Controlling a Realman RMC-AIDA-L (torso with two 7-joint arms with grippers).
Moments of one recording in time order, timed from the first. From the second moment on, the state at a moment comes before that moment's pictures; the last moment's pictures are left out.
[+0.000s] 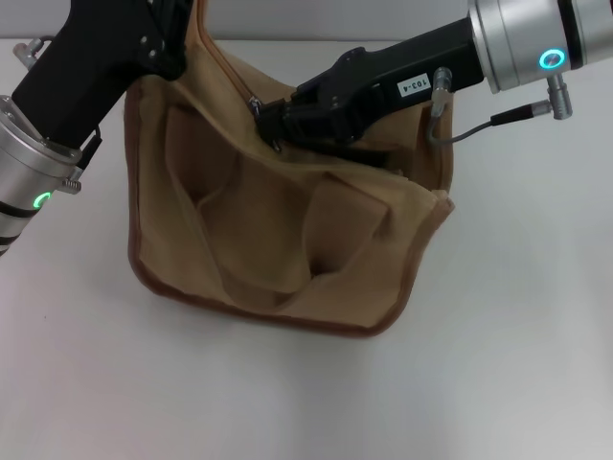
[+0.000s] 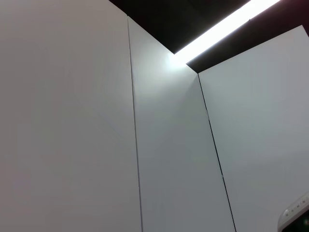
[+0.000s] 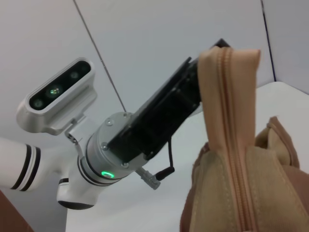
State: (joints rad) left arm -0.60 -2.08 0.64 0.12 1.20 1.84 -0.54; right arm 0.83 2.08 -1.17 -1.02 -1.90 -1.53 2.12
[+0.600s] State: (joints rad) left arm -0.60 -2.08 0.64 0.12 1.20 1.84 -0.54; right arm 0.85 2.08 -1.16 -0.98 -1.91 -1.52 2.20
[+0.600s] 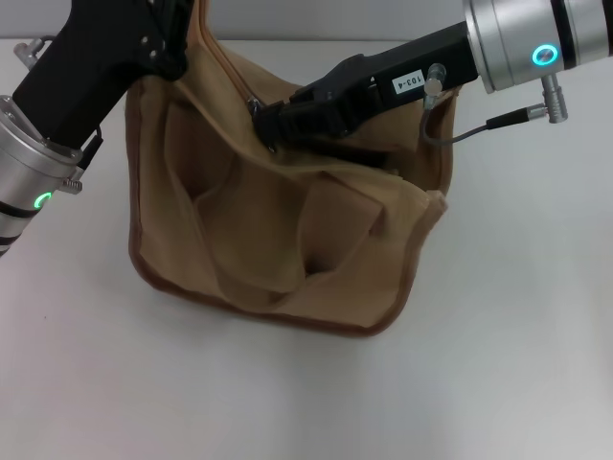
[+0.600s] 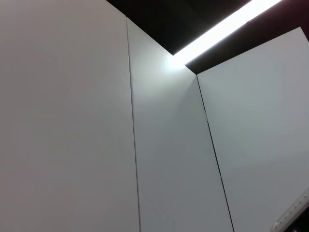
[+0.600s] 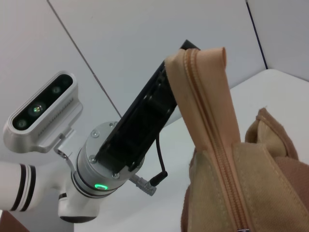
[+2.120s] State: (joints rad) left arm -0.61 -2.08 0.64 0.11 1.20 1.83 -0.54; right arm 0.89 2.04 -1.16 -0.92 -1.94 -1.53 2.41
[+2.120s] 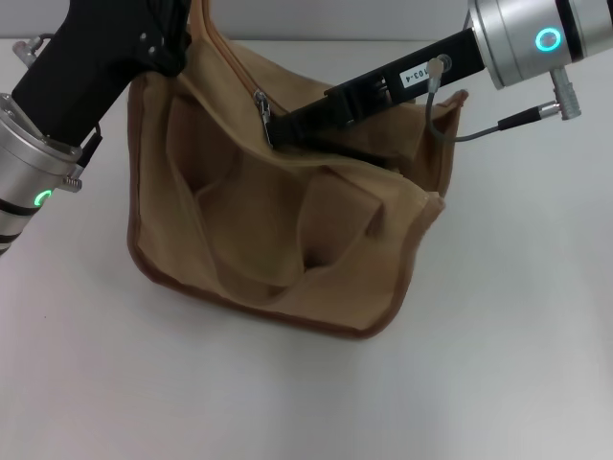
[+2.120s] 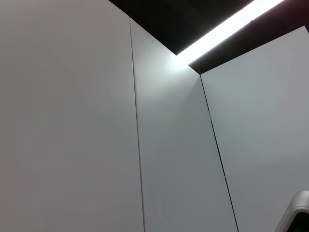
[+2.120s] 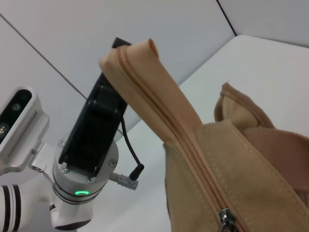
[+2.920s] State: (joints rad) left arm -0.61 -2.08 0.64 0.11 1.20 1.84 -0.54; right arm 0.91 2.05 -1.14 -0.88 -1.90 -1.55 2.40
